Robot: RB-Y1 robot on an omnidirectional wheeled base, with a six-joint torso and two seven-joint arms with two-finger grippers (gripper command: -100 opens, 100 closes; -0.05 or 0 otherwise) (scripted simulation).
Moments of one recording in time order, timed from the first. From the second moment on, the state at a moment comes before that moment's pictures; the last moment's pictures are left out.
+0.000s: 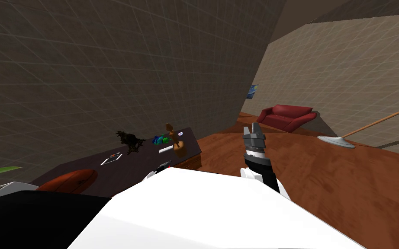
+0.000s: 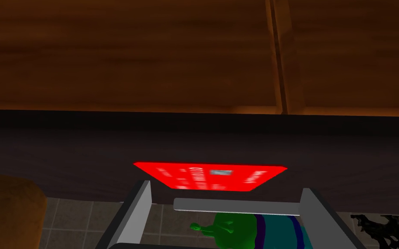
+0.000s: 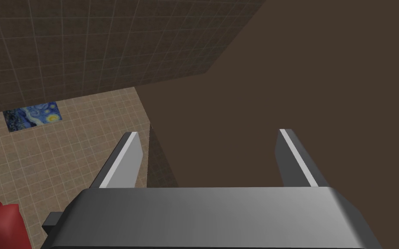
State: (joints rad) left arm 0.08 0.38 0.11 -0.59 -0.31 -0.13 -0.72; right arm 0.54 -0.02 0.04 -2.31 0.08 -0.44 0.05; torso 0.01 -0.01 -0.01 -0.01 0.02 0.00
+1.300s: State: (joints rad) left arm 0.04 0.37 0.06 -0.57 -0.37 -0.12 -0.68; right arm 0.54 -0.02 0.04 -2.31 0.08 -0.44 0.05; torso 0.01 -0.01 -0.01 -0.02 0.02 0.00
